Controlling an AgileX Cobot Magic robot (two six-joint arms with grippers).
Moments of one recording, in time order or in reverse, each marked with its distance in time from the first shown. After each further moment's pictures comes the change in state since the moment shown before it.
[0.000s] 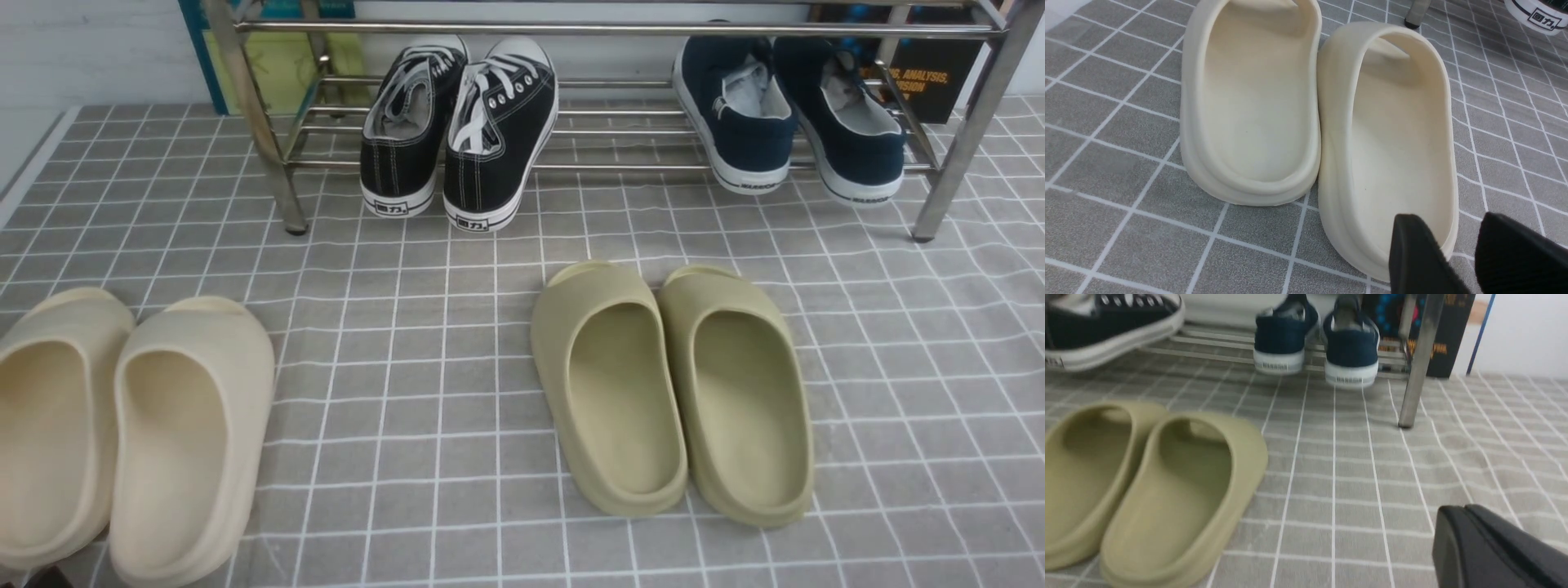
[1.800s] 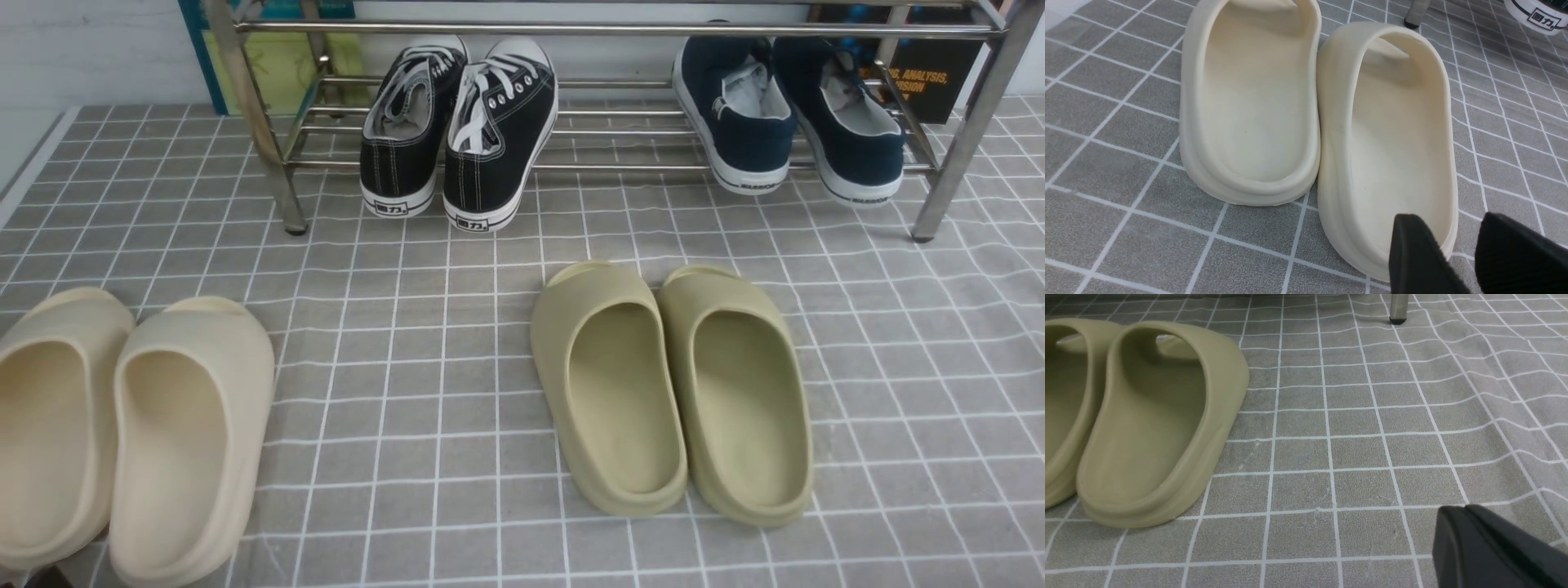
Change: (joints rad) right arm -0.050 -0.046 0.062 0.078 0.128 0.014; left arm 0.000 0.000 0.000 0.000 0.000 0.000
